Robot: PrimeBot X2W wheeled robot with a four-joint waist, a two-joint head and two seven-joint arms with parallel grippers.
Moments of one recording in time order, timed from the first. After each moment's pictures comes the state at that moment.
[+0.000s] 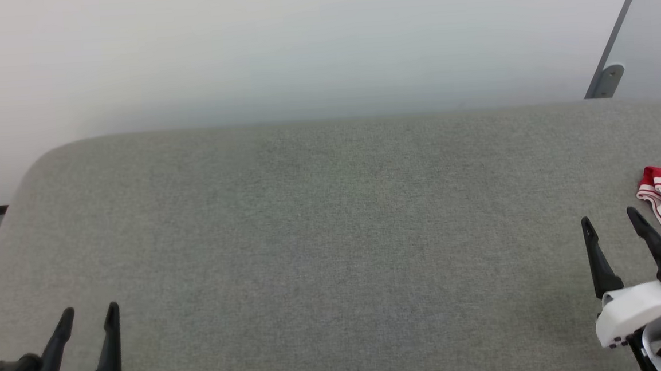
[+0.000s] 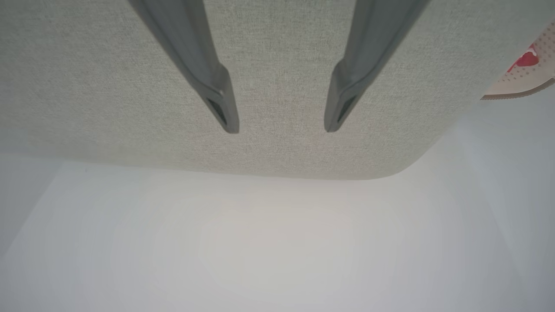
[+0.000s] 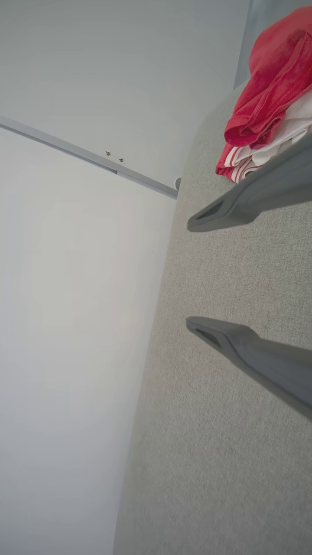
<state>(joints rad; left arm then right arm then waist) 0.01 0.41 0.02 0.26 -0.48 -0.13 -0.26 -0.24 -0.23 -0.02 0.41 0.06 0.13 -0.25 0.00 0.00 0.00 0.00</state>
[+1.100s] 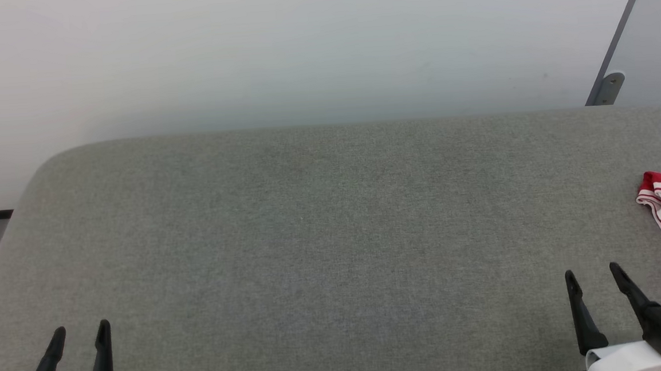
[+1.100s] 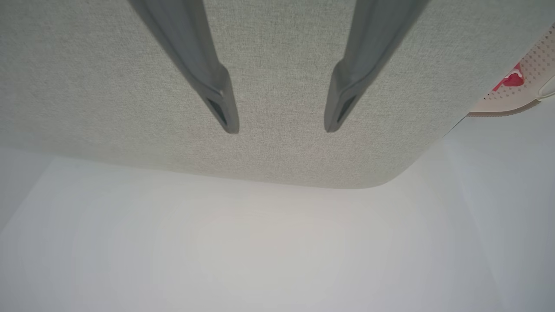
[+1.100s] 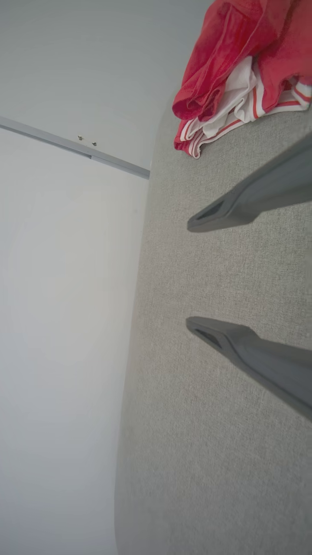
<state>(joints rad) 0.07 0.41 0.05 0.24 -0.51 -0.13 -0.26 -0.04 -0.14 -0.04 0.27 0.06 0.13 -0.26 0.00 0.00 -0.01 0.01</state>
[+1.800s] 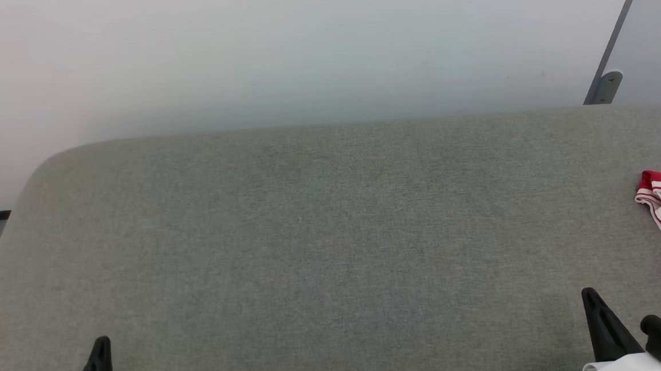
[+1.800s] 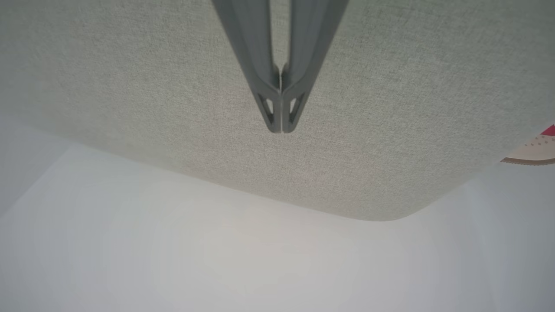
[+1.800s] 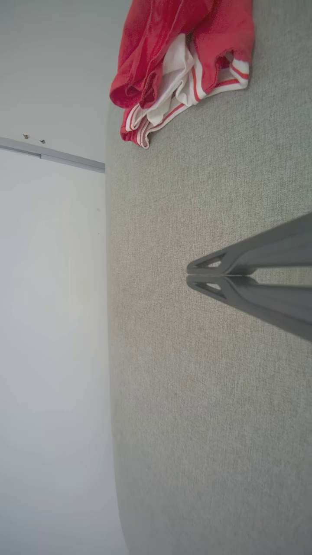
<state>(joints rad) 0.09 0.33 0.06 0.25 -0.57 -0.13 -0.24 -0.01 -0.12 -0.04 0.32 0.15 0.13 -0.22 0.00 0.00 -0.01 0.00</state>
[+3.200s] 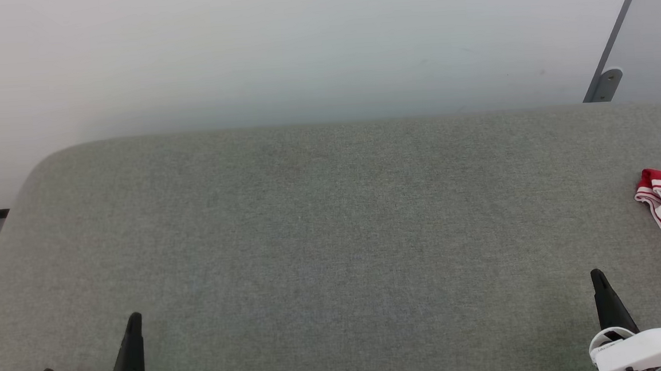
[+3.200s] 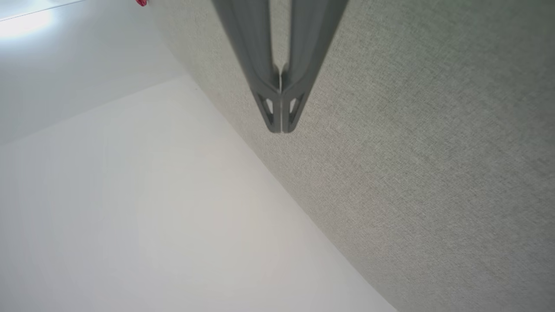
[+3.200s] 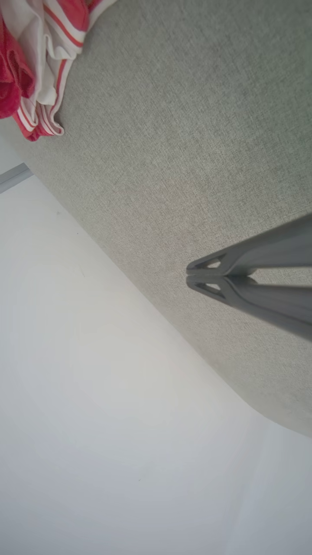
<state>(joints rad) 0.00 0.20 0.09 0.25 -1.07 -0.13 -0.07 -0.05 -0.09 -0.07 0.28 0.86 0.13 -0.06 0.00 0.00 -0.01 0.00</state>
